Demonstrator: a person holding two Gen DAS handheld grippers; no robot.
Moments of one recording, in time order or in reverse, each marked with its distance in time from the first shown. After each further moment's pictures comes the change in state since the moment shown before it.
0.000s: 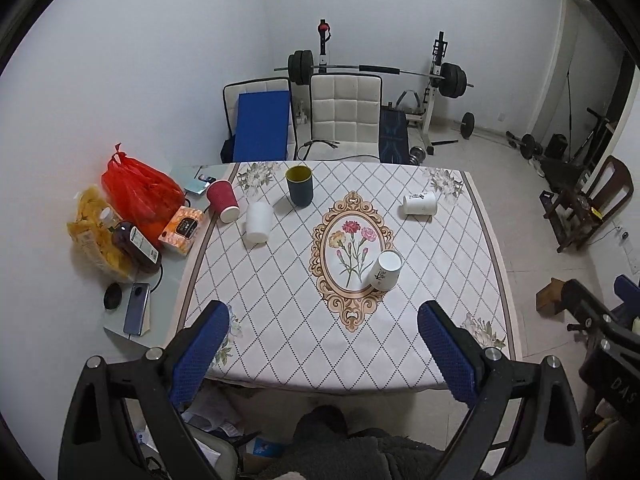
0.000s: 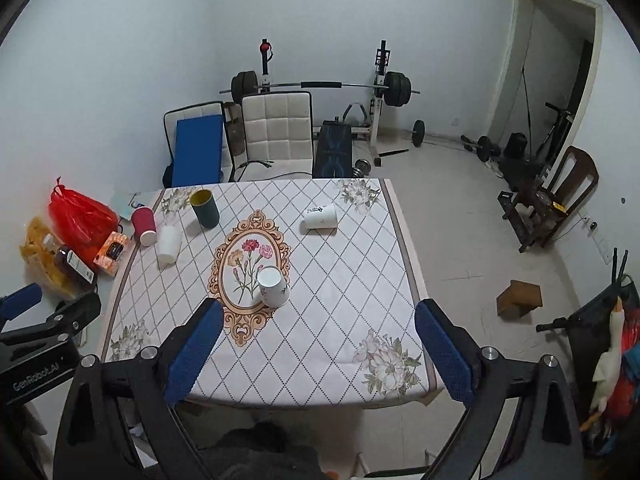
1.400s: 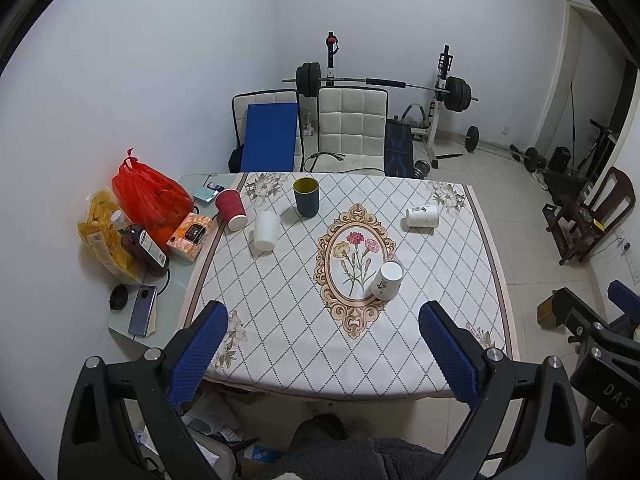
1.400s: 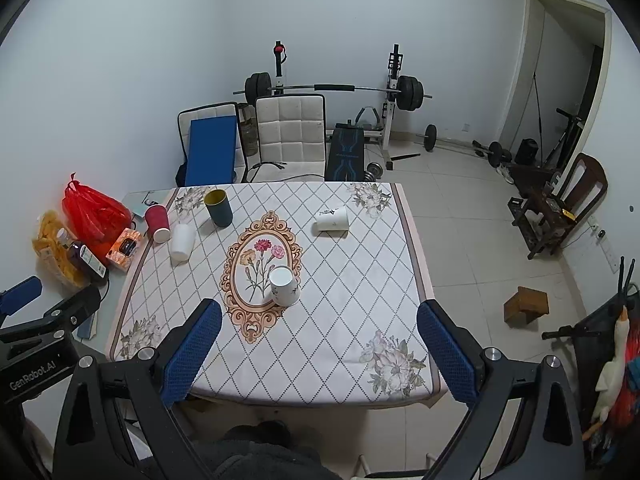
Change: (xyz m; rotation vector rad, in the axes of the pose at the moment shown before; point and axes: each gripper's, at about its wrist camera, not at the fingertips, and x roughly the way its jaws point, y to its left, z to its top) left arm -0.017 0.002 -0.005 -0.032 -0.047 0.018; right arm -0.004 0.002 0.006 -0.022 -0.004 0.046
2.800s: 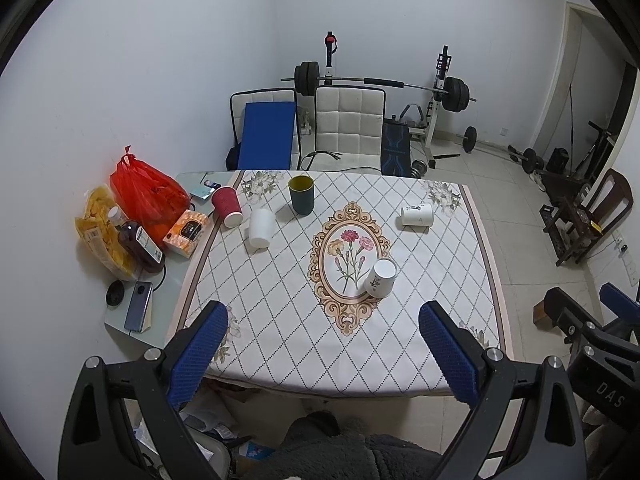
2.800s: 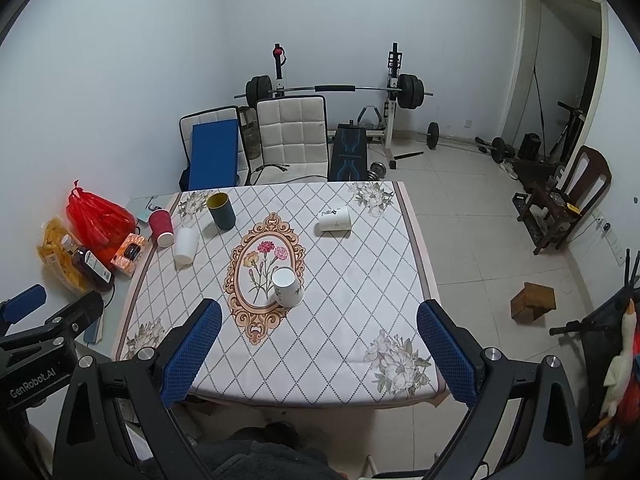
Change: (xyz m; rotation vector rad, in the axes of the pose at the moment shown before) left arm -0.005 -0.008 -0.003 -0.003 0.006 -0.014; right arm 0.004 -0.007 -0.006 0.020 -0.002 0.022
